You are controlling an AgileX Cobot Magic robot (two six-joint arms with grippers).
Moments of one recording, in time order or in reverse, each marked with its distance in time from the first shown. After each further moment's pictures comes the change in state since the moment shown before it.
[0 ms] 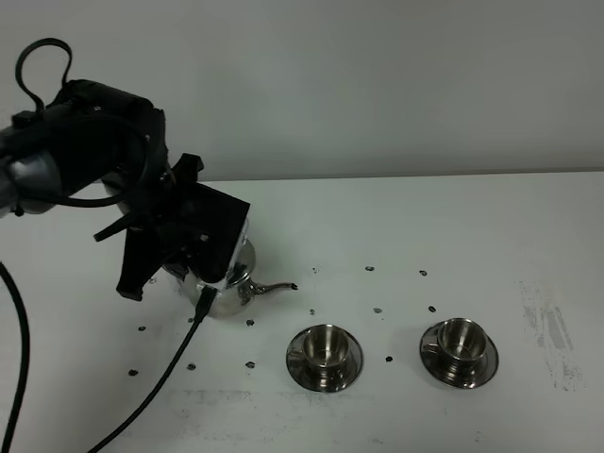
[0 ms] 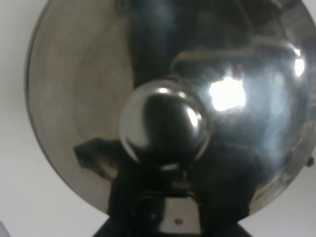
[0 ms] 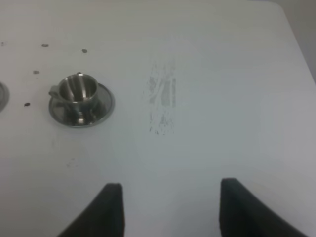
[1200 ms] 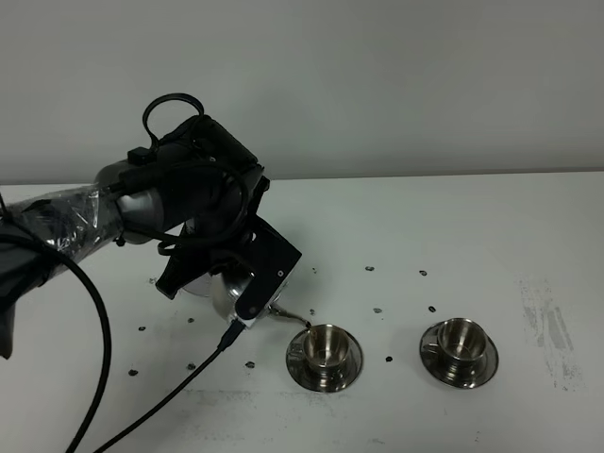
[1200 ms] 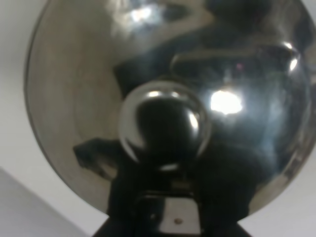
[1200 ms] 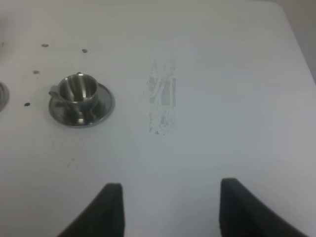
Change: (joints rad) left arm -0.169 0.114 -0.059 0.310 -0.029 -0.002; right arm 0.000 0.000 0.000 0.000 0.000 0.000
